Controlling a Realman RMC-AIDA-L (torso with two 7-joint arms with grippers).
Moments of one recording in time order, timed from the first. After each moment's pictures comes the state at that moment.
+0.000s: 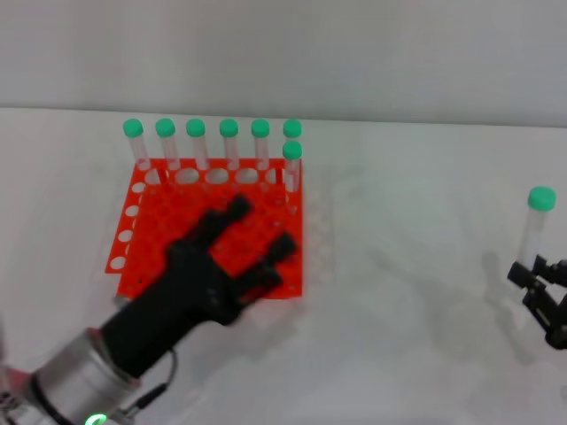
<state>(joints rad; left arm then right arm) -0.38 -2.08 -0.61 -0.19 -0.41 -1.67 2.47 0.31 2.02 -1.01 -0.18 2.04 1.48 -2.52</state>
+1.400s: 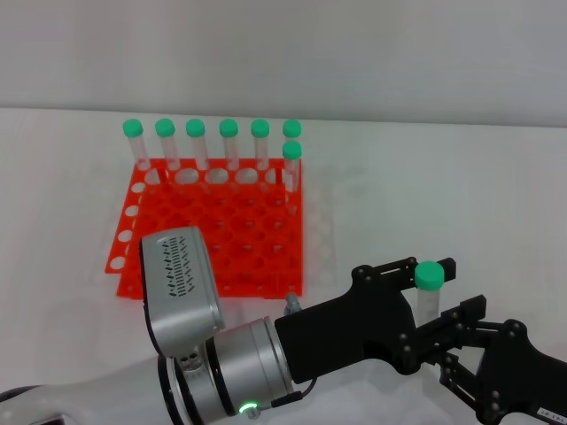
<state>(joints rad) -0.52 -2.09 -0.62 -0.49 -0.09 -1.22 2.47 0.38 2.02 -1.33 -0.17 2.04 1.59 -2.50</state>
